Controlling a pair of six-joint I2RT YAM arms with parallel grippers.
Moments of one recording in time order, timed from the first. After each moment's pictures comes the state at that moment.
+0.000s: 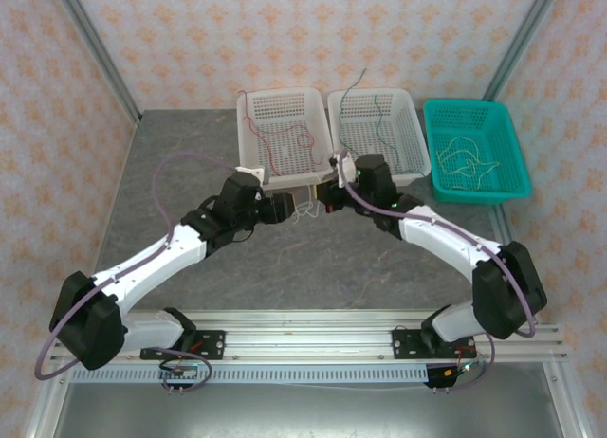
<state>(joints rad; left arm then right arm) -0.56 1.23 0.85 -0.23 0.03 -0.57 0.55 1.42 0.97 -0.02 -0.41 0.28</state>
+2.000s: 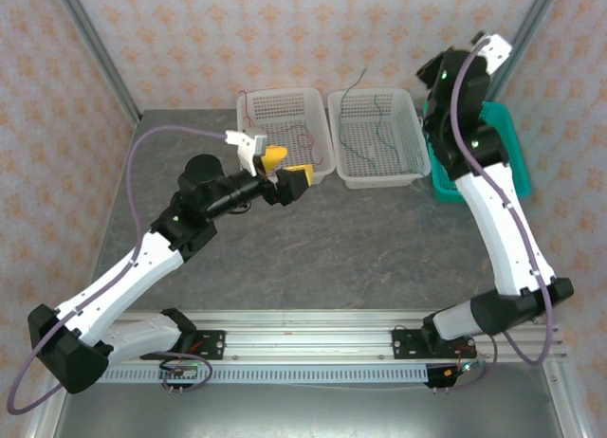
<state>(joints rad) -0.58 1.09 1.02 0.04 0.30 -0.42 0.31 1.46 1.88 -0.44 0.68 0.51</state>
